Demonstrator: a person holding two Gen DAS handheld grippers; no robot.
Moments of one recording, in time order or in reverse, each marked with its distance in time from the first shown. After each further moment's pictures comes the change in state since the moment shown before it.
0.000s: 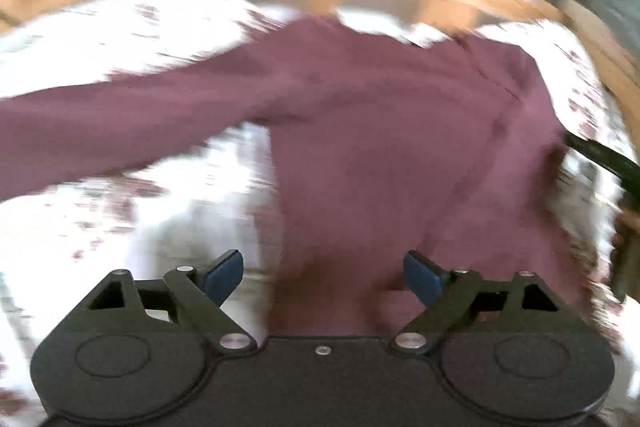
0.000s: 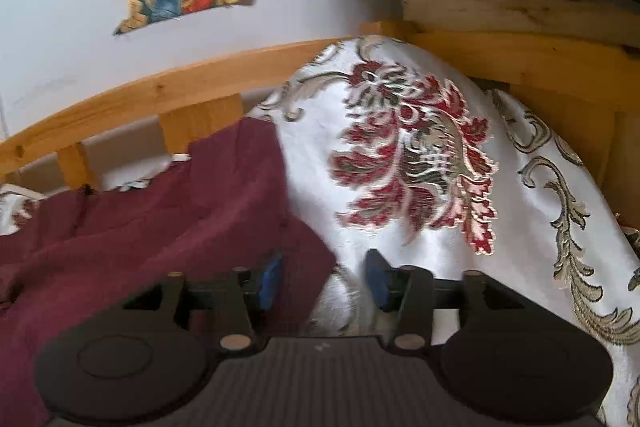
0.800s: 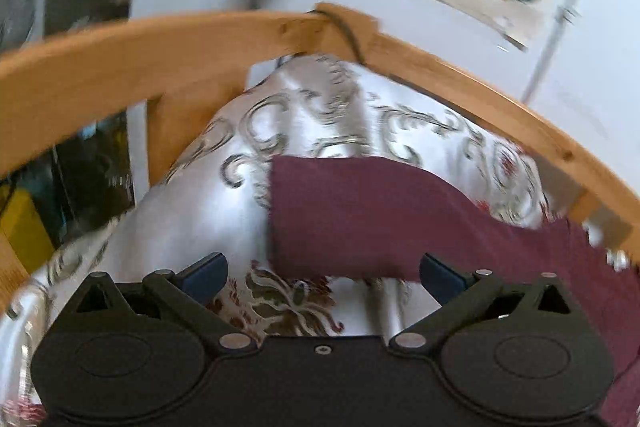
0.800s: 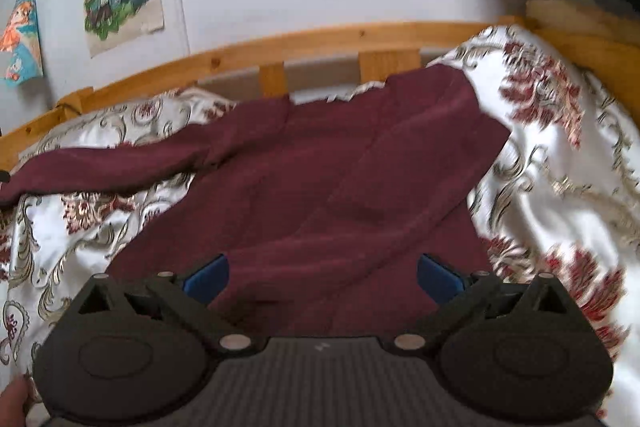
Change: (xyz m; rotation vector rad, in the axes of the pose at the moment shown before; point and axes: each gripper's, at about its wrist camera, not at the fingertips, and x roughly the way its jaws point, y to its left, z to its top) left arm -0.093 0.256 -0.034 -0.544 -0.298 0.293; right arm -0.160 0.114 -0.102 -0.151 0.100 0.279
